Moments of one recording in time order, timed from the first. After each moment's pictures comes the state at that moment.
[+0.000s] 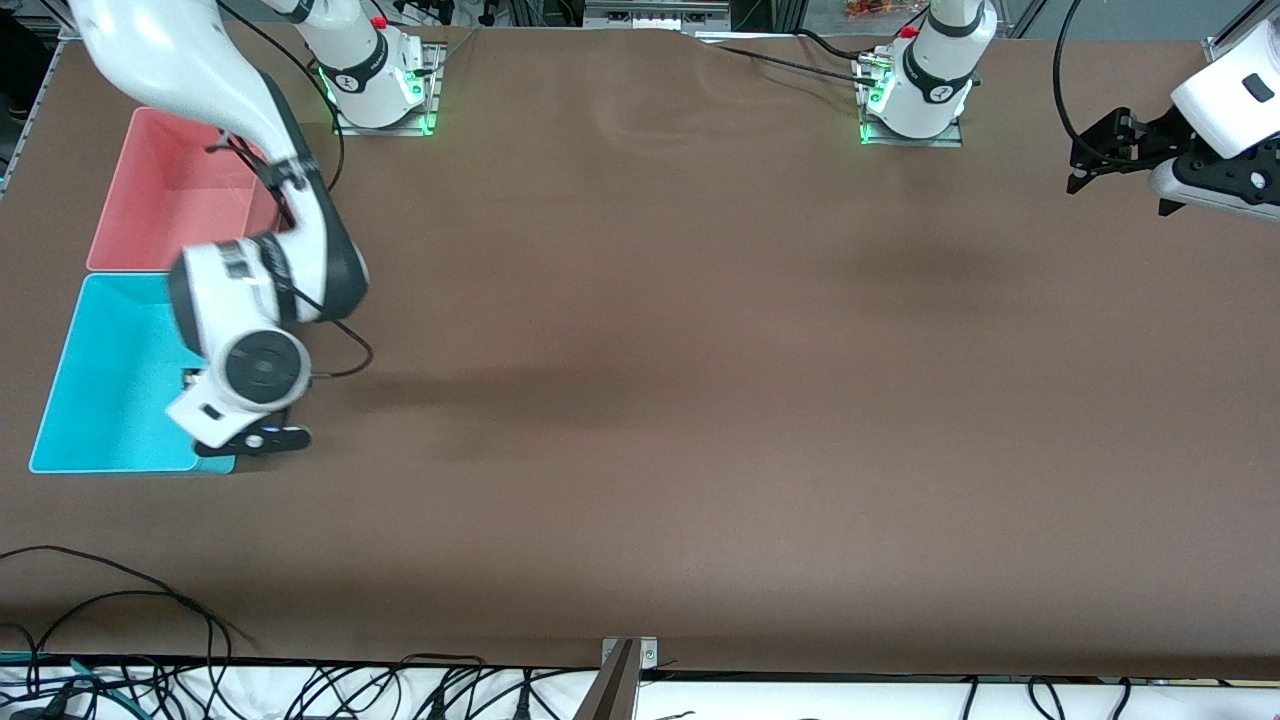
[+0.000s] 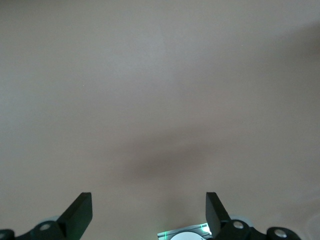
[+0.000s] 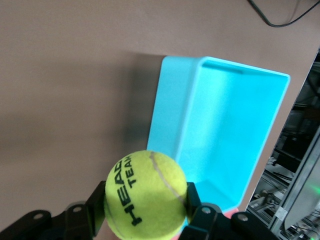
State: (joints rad) left arm 0.07 -0.08 -0.13 -1.62 0.00 1.45 0.20; right arm 0.20 0.54 -0.02 -1.53 -0.54 1.72 0.23
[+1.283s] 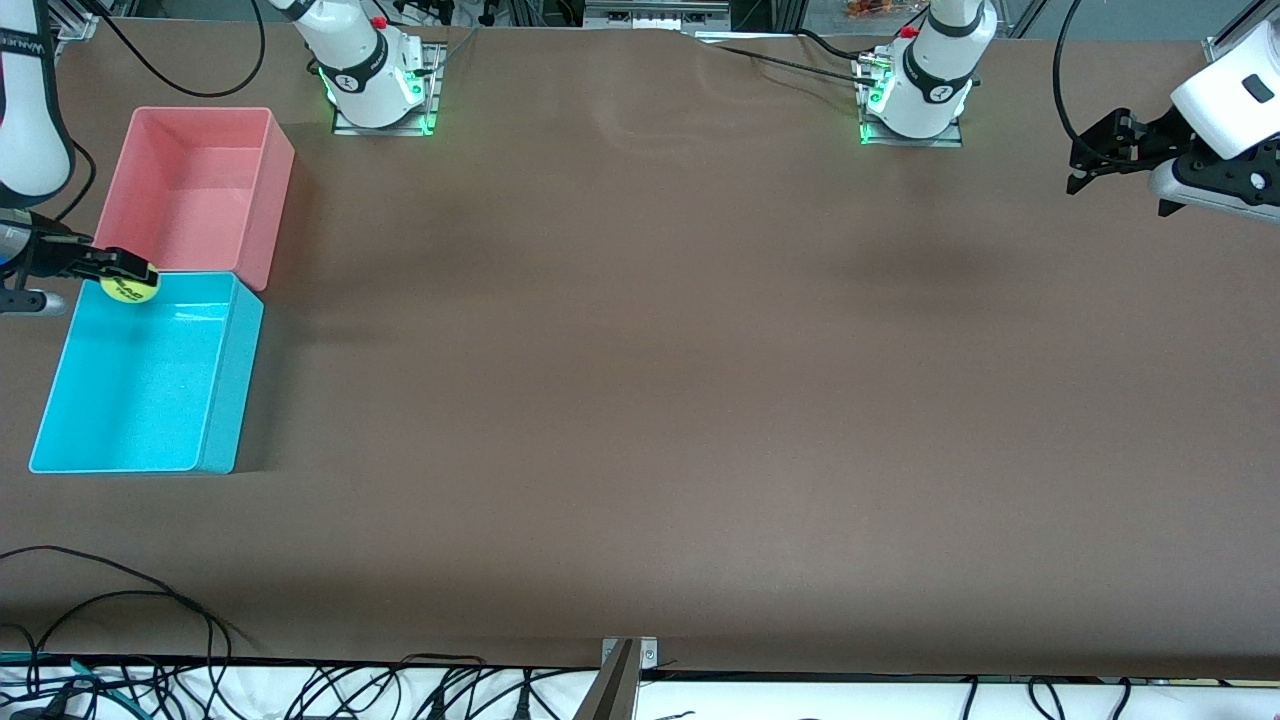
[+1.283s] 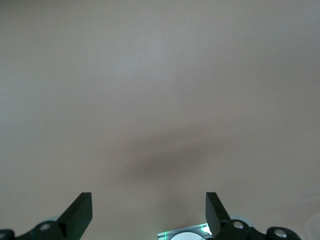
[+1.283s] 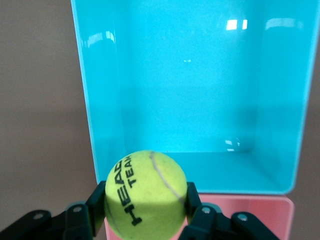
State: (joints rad) left arm 0.07 -0.08 -0.12 -1.62 0.00 1.45 0.20; right arm -0.08 0.13 -0.35 -2.09 0.06 2.07 -0.45
